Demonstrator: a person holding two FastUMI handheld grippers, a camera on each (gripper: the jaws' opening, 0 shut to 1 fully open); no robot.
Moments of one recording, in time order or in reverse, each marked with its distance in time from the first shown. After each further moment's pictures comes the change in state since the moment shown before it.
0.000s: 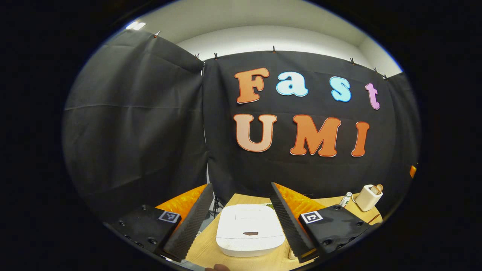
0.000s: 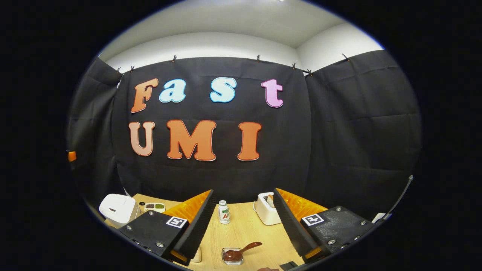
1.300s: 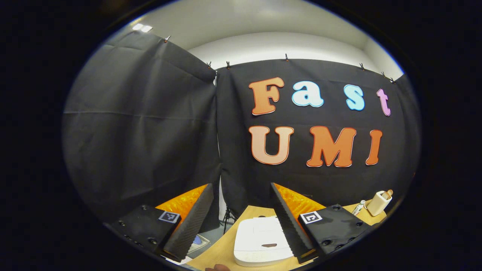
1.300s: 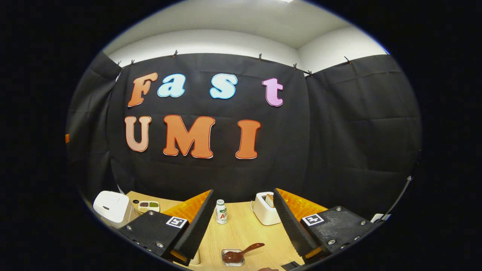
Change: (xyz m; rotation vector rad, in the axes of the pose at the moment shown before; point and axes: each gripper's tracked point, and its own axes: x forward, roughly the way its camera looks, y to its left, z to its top) left arm 0.024 0.051 0.032 0.017 -0.085 0.093; right arm 0.020 0.015 -0.016 -0.040 0.019 -0.034
